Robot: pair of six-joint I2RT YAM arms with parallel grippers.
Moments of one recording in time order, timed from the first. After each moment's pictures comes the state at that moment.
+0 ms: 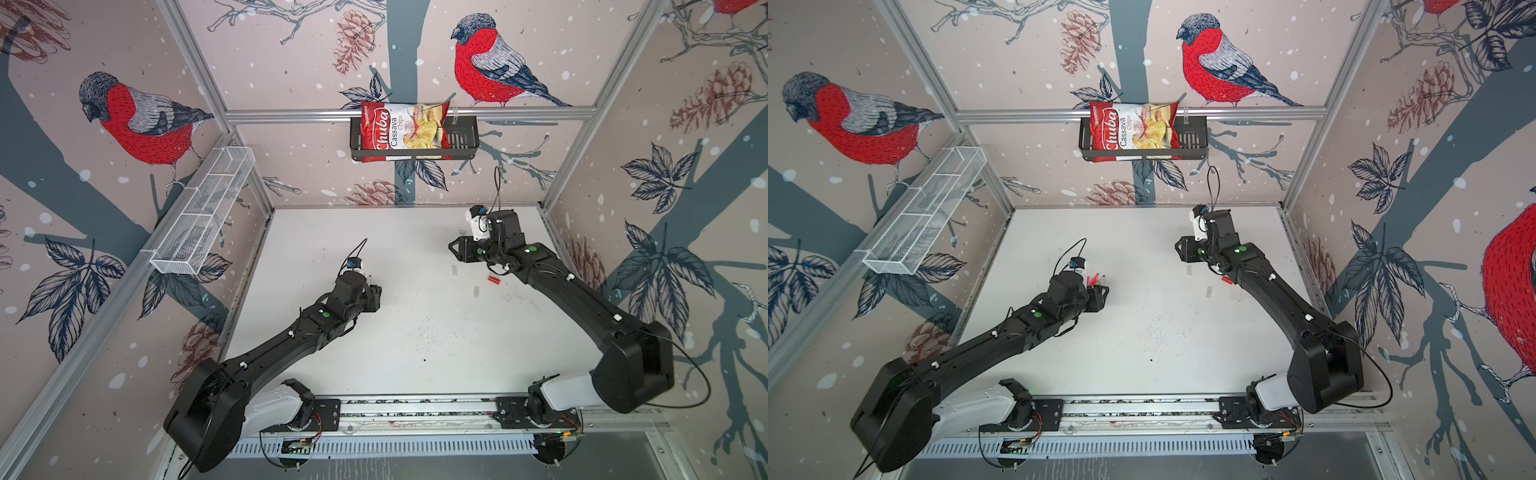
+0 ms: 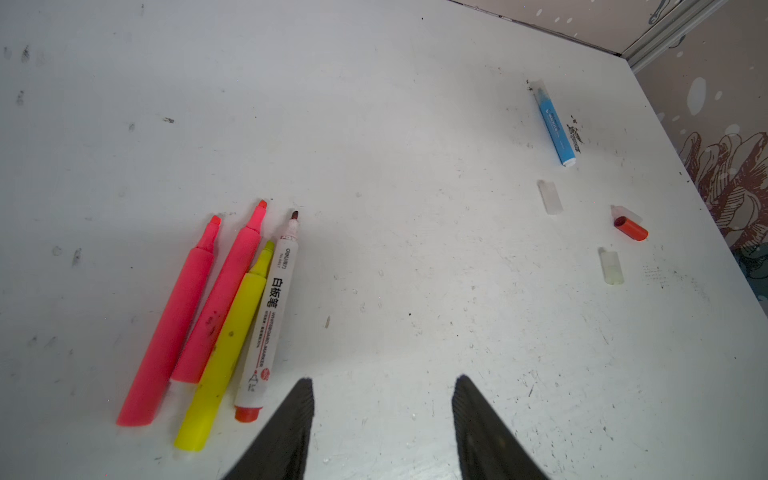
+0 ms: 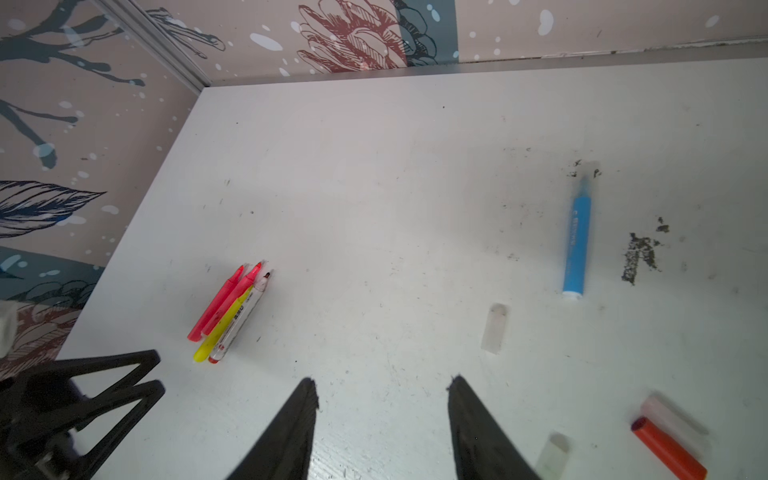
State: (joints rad) left arm -0.59 1.18 0.61 -0.10 -0.08 -0.52; right arm 0.43 1.41 1.16 -0.42 -0.25 0.24
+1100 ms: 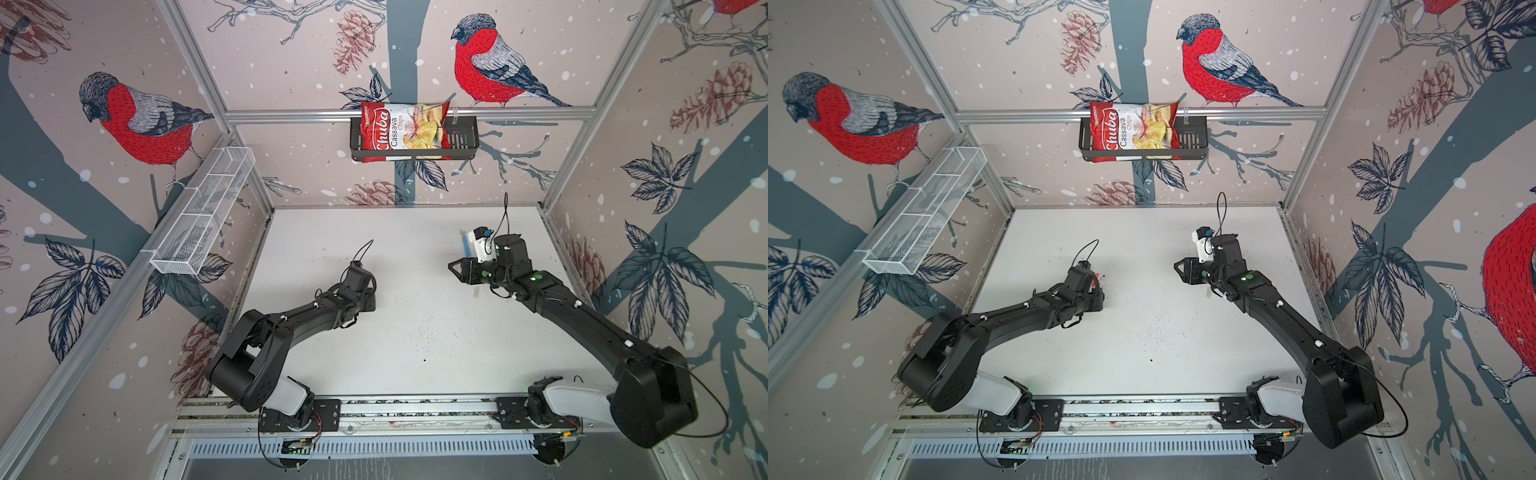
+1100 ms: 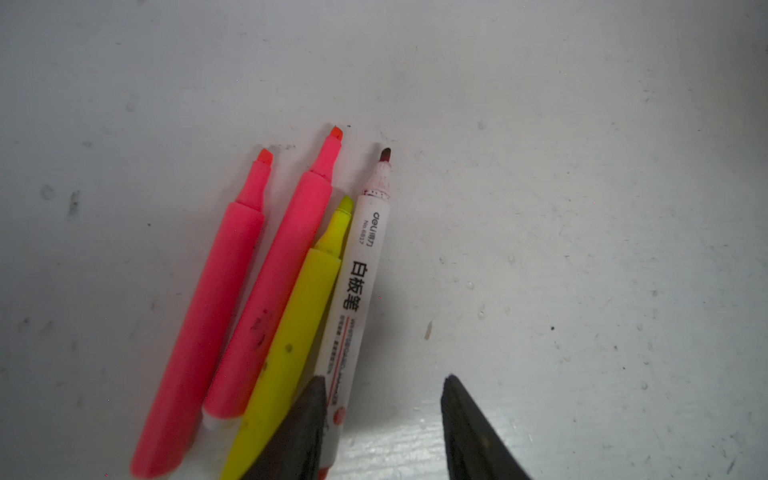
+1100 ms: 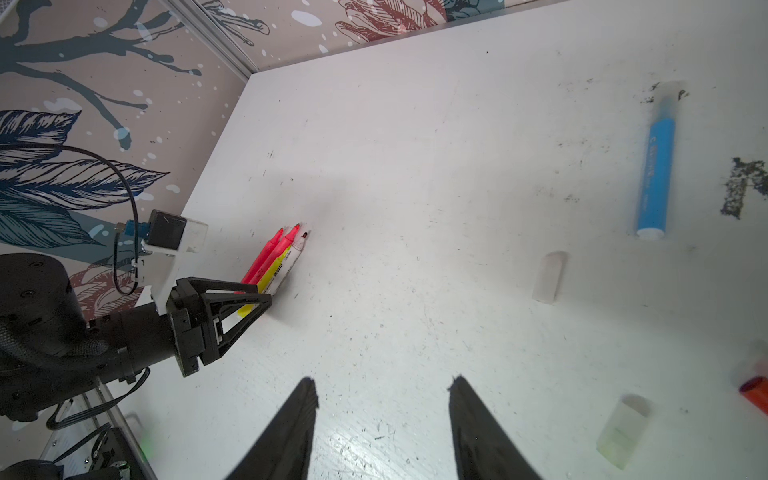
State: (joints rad) left arm -0.52 1.49 0.68 -0.13 -0.11 -0.49; right arm 0.43 1.26 0.89 -0.27 -0.35 0.31
